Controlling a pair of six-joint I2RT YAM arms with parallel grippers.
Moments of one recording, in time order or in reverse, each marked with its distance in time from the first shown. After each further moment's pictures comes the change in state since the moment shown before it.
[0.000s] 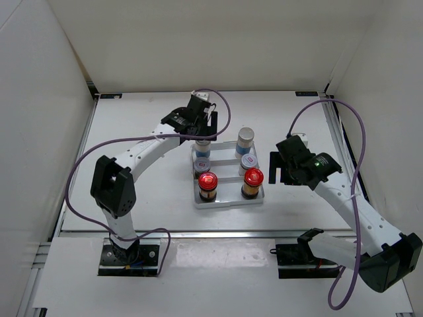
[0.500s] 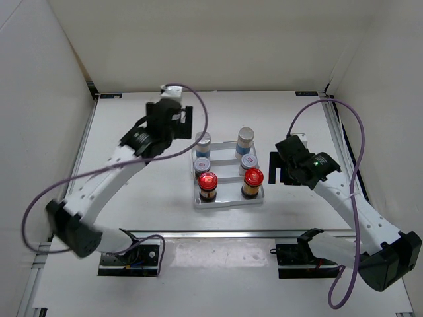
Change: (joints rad) left arm 0.000 -0.356 -0.147 0.014 -0.224 0.151; right arm 0.005 0.010 0.000 0.000 0.005 0.005
